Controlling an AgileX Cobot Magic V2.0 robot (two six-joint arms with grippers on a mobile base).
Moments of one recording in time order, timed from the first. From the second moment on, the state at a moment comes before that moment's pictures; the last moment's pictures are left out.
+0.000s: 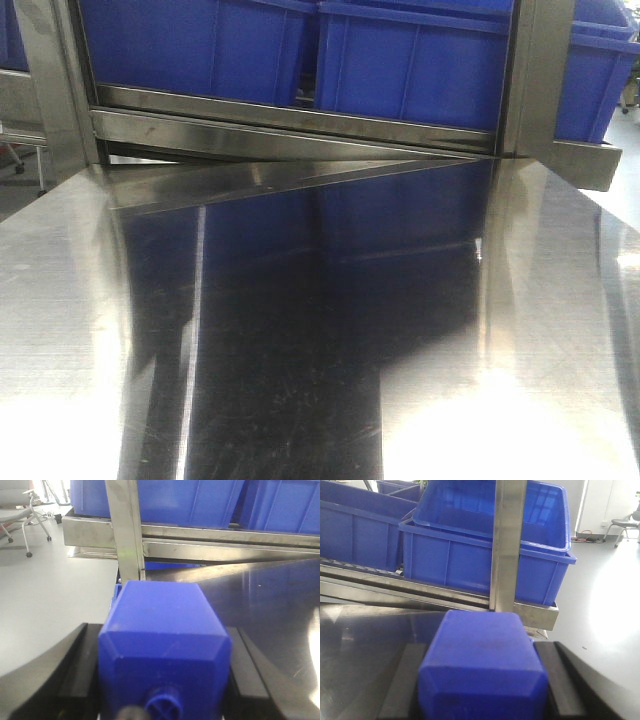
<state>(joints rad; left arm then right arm) -0.03 0.27 -0.36 -0.15 0.35 0.16 0.09 0.27 -0.39 -0.09 0.20 0.10</state>
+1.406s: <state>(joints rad) -0.03 0.27 -0.36 -0.15 0.35 0.16 0.09 0.27 -0.39 -0.09 0.20 0.10</state>
